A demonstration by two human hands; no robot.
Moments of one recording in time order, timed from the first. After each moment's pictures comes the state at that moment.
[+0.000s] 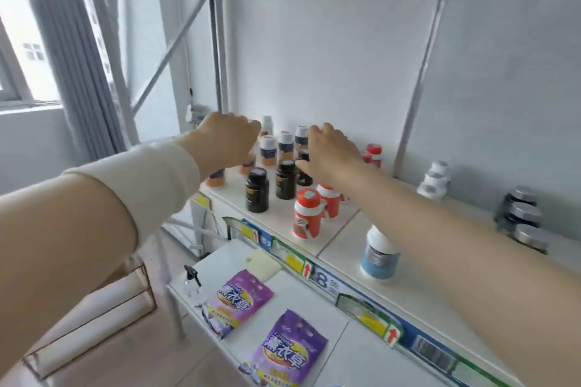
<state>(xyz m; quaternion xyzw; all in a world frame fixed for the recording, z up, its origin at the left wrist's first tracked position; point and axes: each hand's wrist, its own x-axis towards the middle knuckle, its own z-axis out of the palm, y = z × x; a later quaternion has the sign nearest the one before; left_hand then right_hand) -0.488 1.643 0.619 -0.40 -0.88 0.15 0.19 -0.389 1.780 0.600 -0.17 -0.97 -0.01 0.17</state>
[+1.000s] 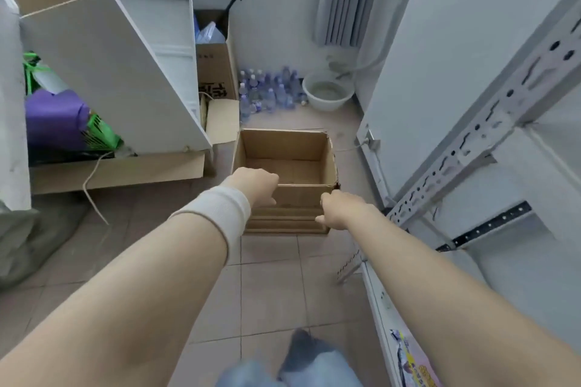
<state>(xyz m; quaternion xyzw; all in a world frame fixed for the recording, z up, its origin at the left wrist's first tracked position) -0.987 1.241 0.308 -0.09 -0.96 0.07 -0.26 -0.993 1.413 0.288 0.16 -0.94 -0.05 -0.31</state>
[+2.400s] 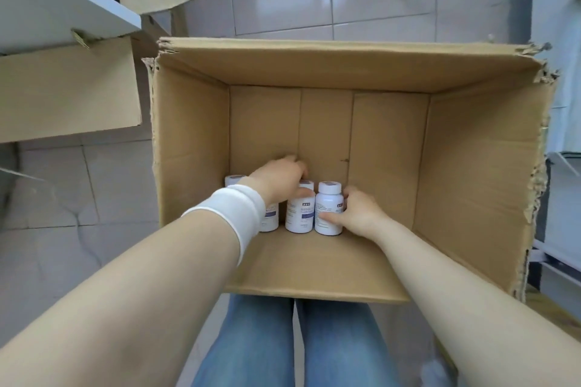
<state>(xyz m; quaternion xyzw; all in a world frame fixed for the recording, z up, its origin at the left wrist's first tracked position) -1.340 1.153 -0.186 -0.02 -0.82 -0.17 -0.55 -1.322 1.323 -0.187 -0.10 -0.76 0.24 -0.60</state>
